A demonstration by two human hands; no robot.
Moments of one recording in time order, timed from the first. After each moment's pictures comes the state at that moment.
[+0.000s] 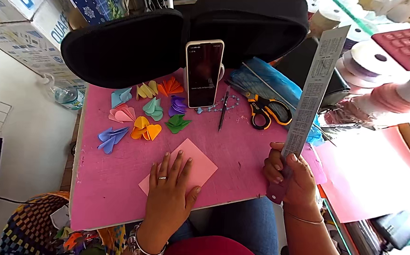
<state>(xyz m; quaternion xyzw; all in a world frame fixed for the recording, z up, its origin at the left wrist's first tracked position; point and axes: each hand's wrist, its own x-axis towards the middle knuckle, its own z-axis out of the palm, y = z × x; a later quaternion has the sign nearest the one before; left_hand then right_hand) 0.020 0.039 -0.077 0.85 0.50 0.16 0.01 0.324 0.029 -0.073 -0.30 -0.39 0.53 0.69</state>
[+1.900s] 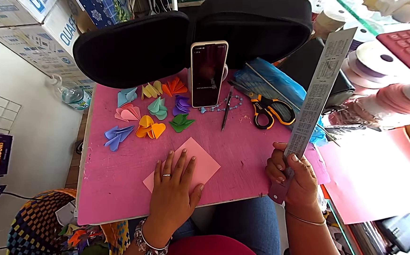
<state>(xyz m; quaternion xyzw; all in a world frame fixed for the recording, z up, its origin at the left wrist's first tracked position) 0.022 0.039 -0.077 0.85 0.50 0.15 -0.01 0.322 0.026 -0.074 -0.30 -0.39 0.52 0.70</state>
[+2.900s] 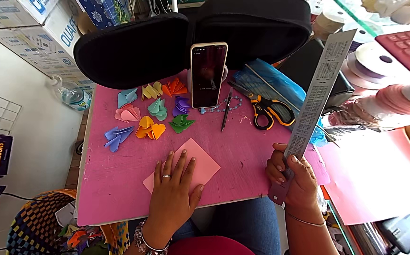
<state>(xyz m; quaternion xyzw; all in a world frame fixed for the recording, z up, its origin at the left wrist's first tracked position) 0.023 0.039 -0.077 0.85 0.50 0.15 -0.01 0.322 0.027 -0.075 -0.30 -0.39 0.52 0.70</state>
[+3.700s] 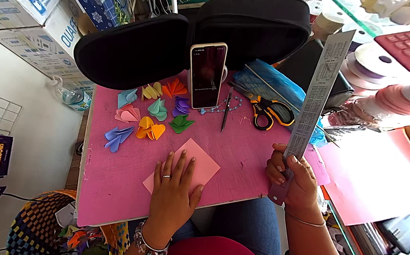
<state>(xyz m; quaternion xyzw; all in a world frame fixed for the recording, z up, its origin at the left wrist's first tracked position) 0.023 0.039 -0.077 0.85 0.50 0.15 -0.01 0.322 0.026 -0.074 -0.29 -0.39 0.52 0.70</state>
